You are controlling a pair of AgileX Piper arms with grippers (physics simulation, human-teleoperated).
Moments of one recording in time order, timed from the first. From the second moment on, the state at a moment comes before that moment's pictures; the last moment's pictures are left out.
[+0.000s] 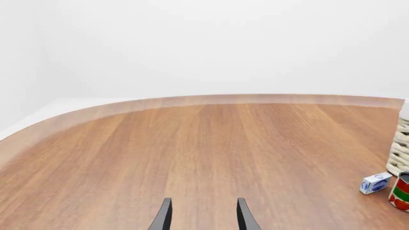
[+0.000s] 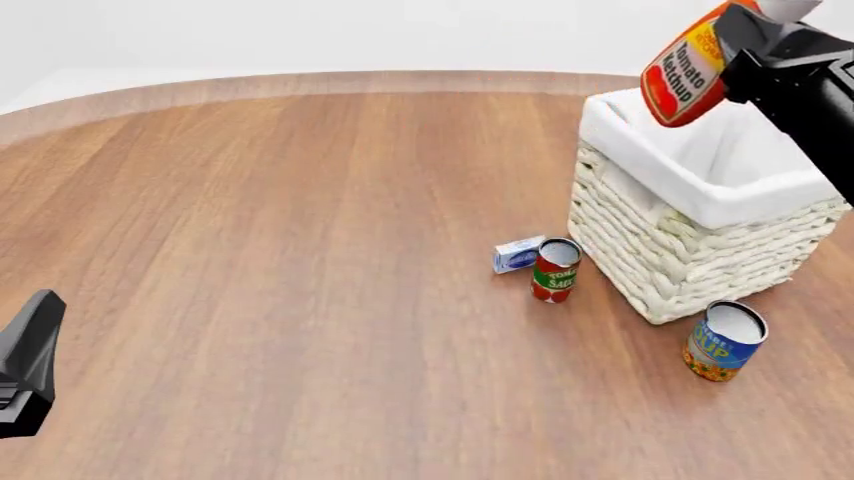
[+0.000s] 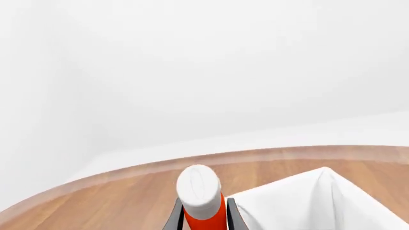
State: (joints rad) left arm 0.00 0.01 0.00 0.00 0.00; right arm 0.16 1.04 -0.57 -0.60 0.25
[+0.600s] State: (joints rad) left arm 0.00 0.01 0.00 0.00 0.00; right arm -0.02 0.96 -0.52 -0.54 0.14
